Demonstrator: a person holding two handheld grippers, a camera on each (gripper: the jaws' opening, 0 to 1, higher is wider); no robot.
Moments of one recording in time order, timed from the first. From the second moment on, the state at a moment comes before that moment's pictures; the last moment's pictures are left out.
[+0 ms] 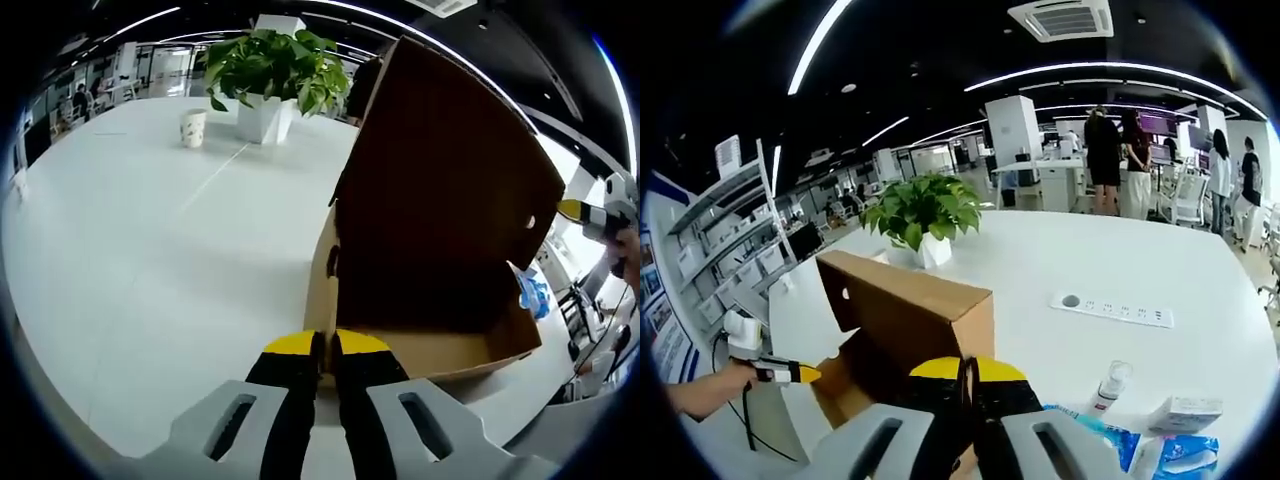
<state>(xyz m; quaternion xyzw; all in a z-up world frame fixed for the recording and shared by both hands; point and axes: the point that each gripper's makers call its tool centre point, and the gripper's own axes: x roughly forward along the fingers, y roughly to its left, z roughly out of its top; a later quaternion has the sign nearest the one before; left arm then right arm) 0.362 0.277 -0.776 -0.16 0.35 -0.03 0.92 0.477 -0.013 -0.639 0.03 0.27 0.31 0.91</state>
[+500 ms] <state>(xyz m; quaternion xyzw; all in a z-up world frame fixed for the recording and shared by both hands) 0.361 0.275 -0.774 -0.16 0.35 -0.03 0.92 0.459 -0.014 -0.642 0.05 0.26 0.31 0.91</state>
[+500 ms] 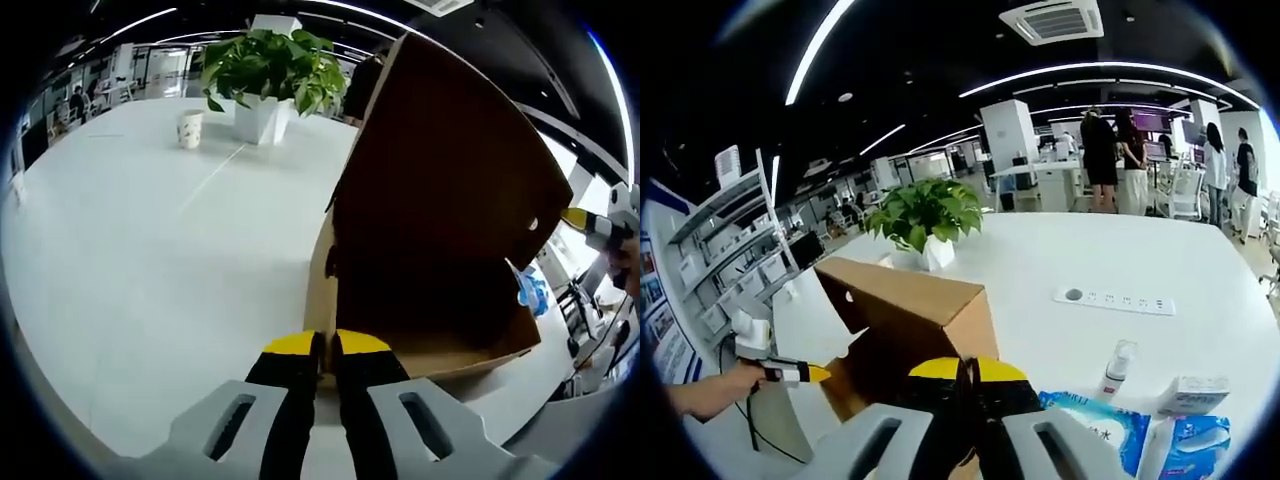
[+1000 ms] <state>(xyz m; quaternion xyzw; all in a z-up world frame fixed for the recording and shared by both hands) 0.361 0.274 -0.774 -0.15 0.35 -0.05 0.92 0.438 -0.015 -0.650 0.04 0.25 0.31 0.91</state>
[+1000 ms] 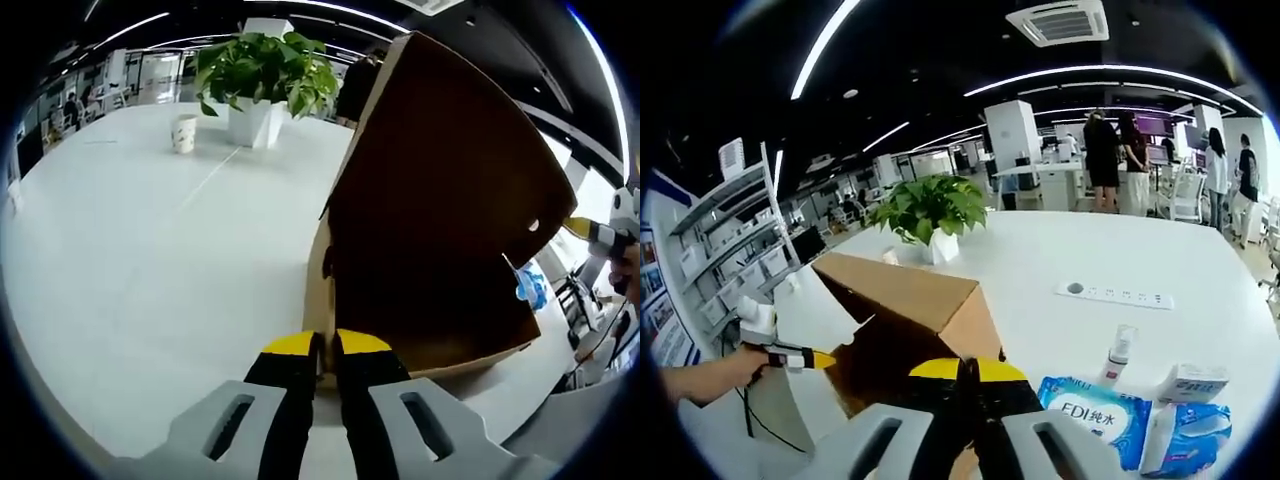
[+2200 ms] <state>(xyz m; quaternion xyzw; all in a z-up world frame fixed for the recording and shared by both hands) 0.392 0.271 -0.708 -0.11 0.29 -0.08 0.95 0.410 -0.018 -0.663 0.05 0.25 0.30 0.92</state>
